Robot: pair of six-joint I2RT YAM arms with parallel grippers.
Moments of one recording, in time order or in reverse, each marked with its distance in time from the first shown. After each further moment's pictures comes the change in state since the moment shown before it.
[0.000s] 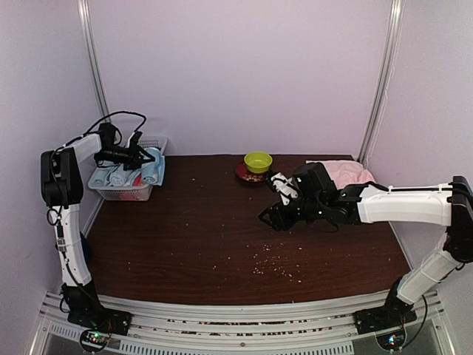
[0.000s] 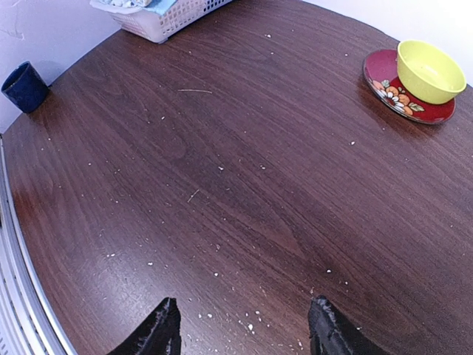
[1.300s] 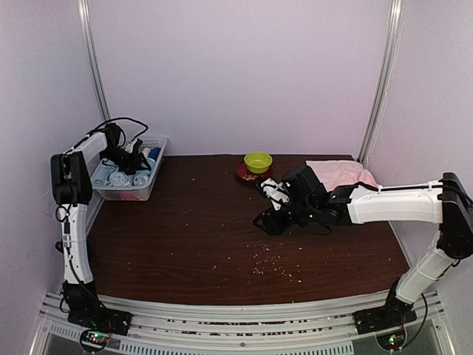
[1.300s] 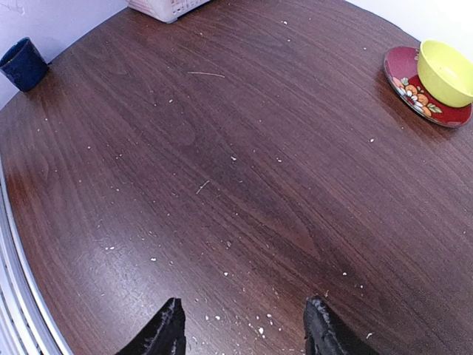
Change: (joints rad) left arm -0.007 0.176 0.255 -0.193 -0.427 0.106; right arm 0.044 0.068 0.046 -0.025 0.027 -0.025
